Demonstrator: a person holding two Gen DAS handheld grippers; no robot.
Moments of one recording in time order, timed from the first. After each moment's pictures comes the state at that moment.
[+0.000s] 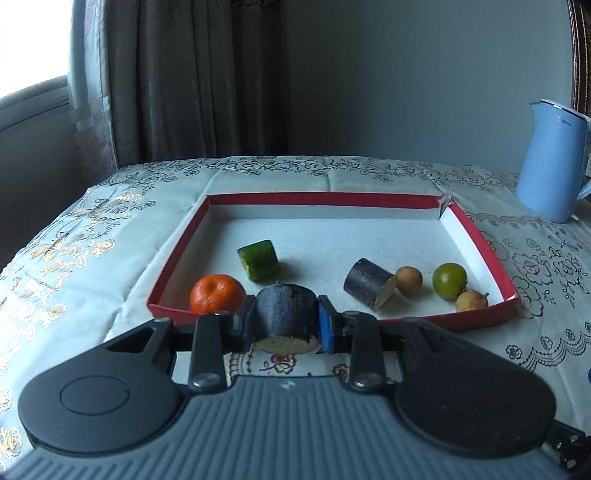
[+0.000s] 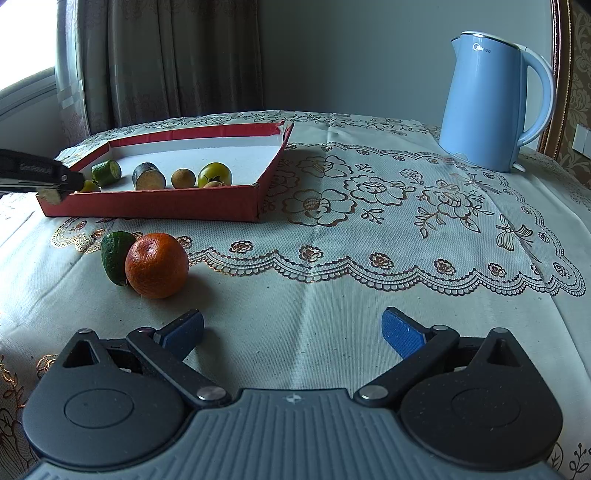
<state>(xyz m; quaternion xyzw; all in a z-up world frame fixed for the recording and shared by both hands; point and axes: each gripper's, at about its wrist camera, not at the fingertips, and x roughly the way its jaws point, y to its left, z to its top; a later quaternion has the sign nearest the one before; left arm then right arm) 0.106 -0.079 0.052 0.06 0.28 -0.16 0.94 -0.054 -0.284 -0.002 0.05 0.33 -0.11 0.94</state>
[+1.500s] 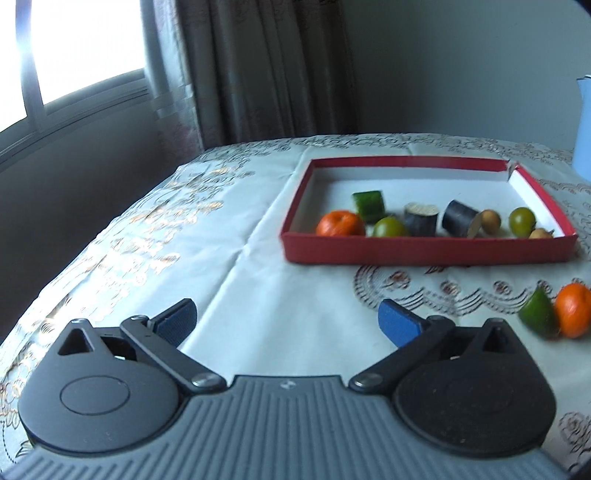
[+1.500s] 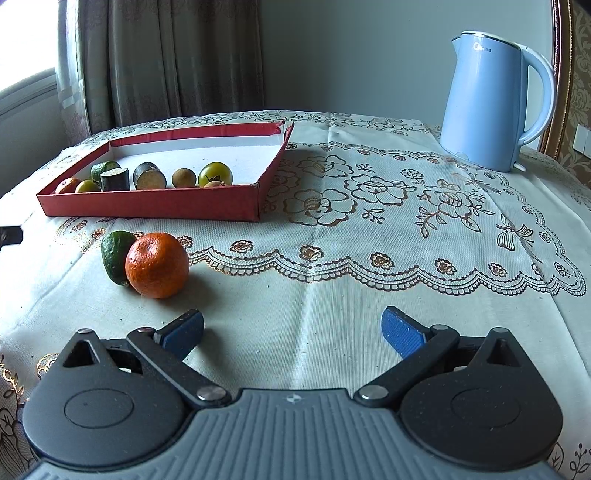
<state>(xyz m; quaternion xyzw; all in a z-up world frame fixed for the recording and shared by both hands) 0.055 -0.006 0.033 0.09 0.29 -0.03 0.95 -0.054 -0.284 -0.002 0.05 0.33 -0.11 0.94</state>
